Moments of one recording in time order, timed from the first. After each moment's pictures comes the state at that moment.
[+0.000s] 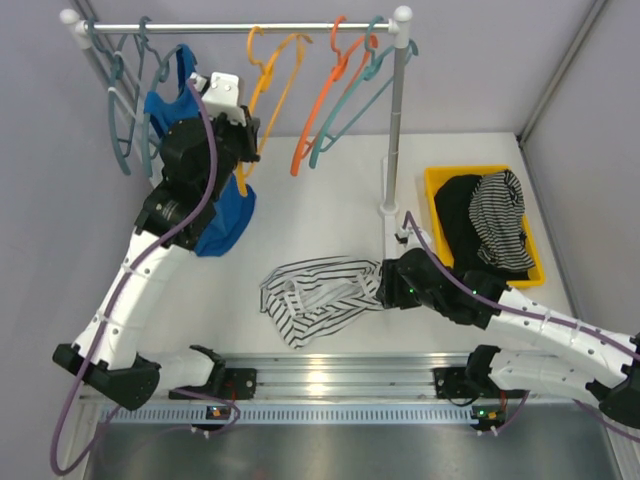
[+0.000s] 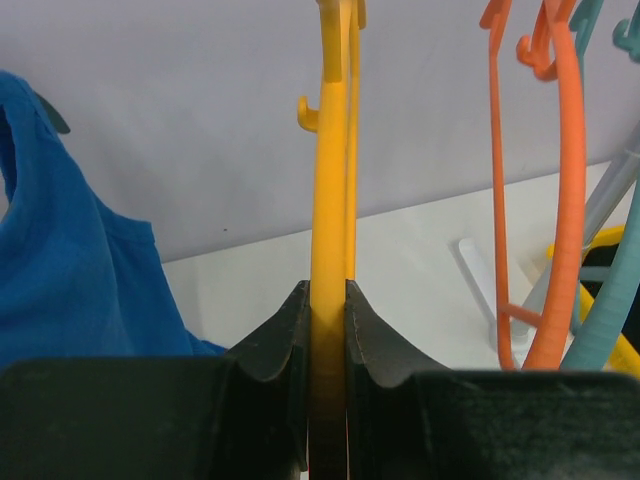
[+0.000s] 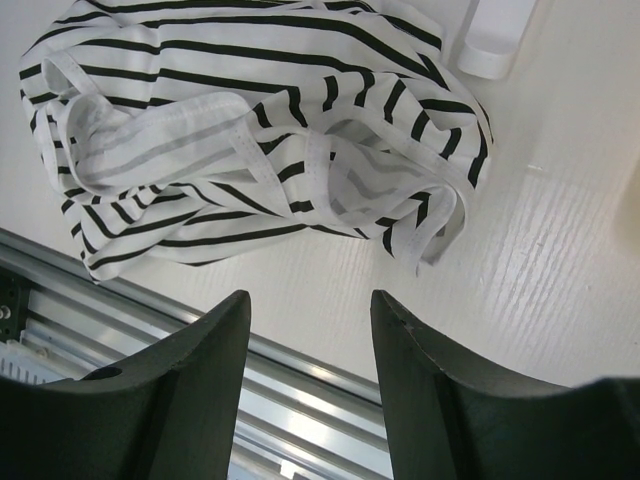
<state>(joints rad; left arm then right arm) -0.47 1.27 1.63 -0.33 -0.20 0.01 0.98 0.95 0.80 -0.67 0.28 0.70</state>
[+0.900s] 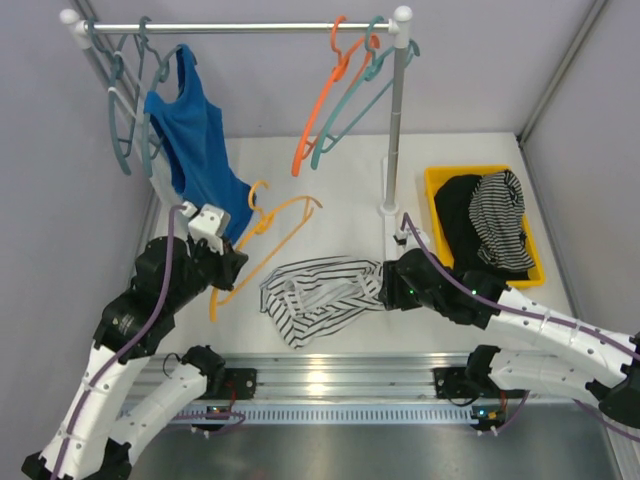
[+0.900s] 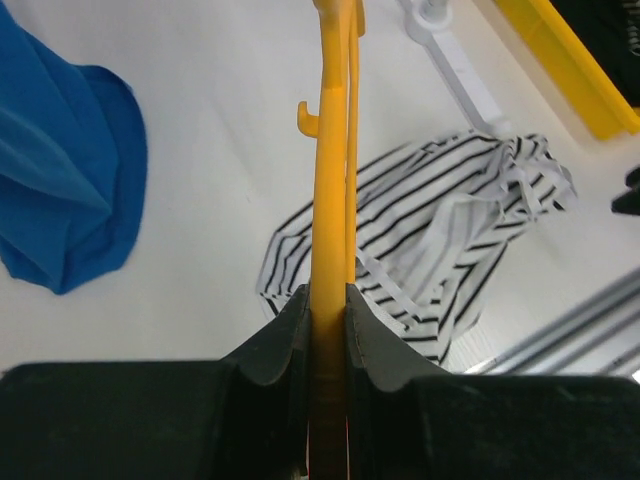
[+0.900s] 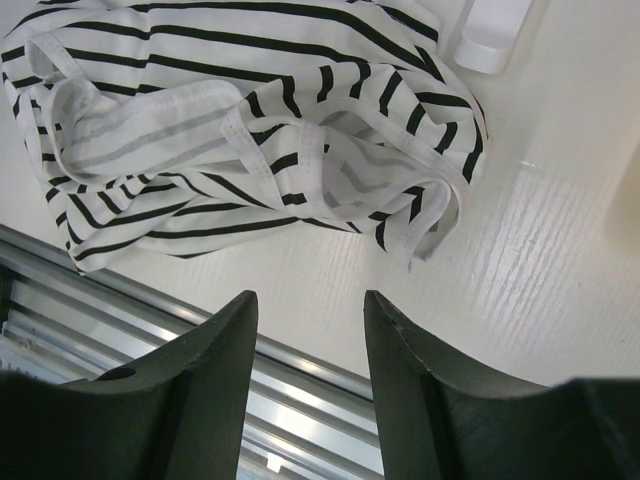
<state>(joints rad) -0.47 0.63 1.04 -0.79 0.03 -0.11 0.98 0.95 0.80 -0.68 0.28 0.67</state>
